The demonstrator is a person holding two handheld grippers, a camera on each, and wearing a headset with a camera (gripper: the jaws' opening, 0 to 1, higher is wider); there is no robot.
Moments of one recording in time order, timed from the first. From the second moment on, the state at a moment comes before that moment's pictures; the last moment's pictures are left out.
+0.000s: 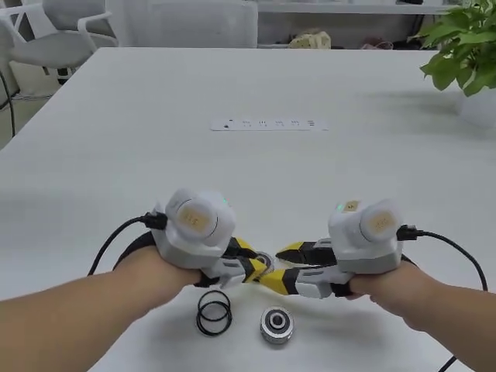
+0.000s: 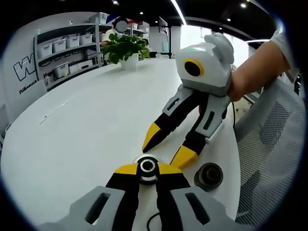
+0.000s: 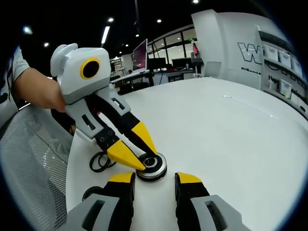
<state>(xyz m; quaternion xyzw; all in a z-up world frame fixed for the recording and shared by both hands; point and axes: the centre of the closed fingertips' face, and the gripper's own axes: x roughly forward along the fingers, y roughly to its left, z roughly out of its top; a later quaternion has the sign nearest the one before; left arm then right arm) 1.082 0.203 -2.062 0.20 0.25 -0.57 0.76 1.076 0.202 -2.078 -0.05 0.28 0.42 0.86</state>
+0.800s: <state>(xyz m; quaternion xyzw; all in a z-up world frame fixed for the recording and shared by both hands) 1.080 0.204 -2.061 0.19 0.25 -0.56 0.76 1.068 0.197 -2.081 -0.05 0.29 0.43 0.85</state>
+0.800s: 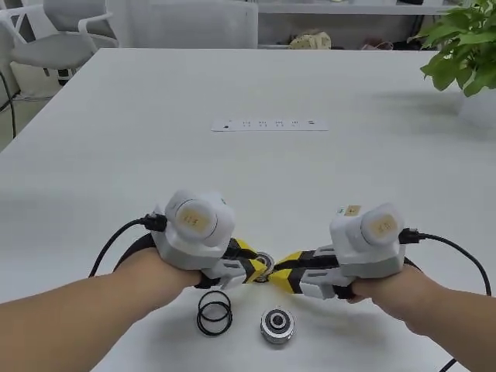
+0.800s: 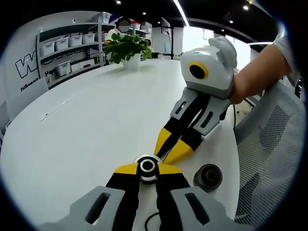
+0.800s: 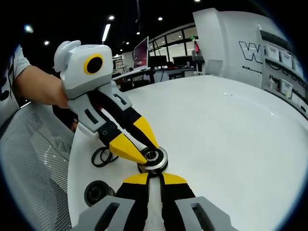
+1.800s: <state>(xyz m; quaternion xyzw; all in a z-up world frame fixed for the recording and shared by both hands) 1.079 0.204 -2.062 0.20 0.25 -0.56 0.77 1.083 0.186 -2.065 0.15 0.30 0.35 0.88</state>
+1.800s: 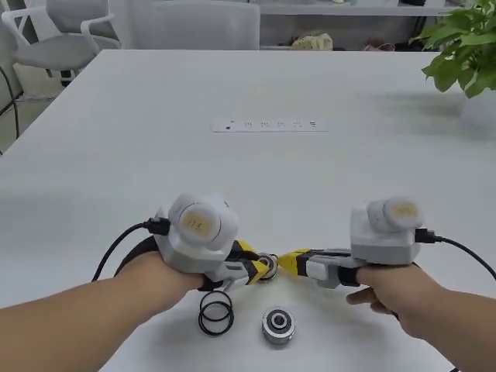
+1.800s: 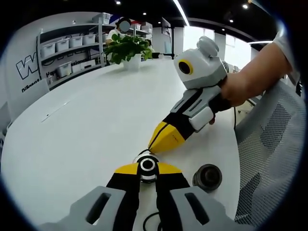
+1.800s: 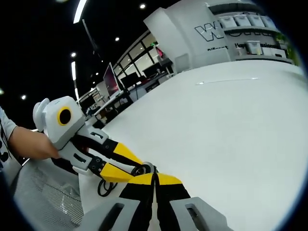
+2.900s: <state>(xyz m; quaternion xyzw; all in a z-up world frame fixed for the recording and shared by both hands) 1.078 0.203 -2.062 0.20 0.25 -0.56 0.77 1.078 0.204 -2.060 0.10 0.29 0.39 0.87</state>
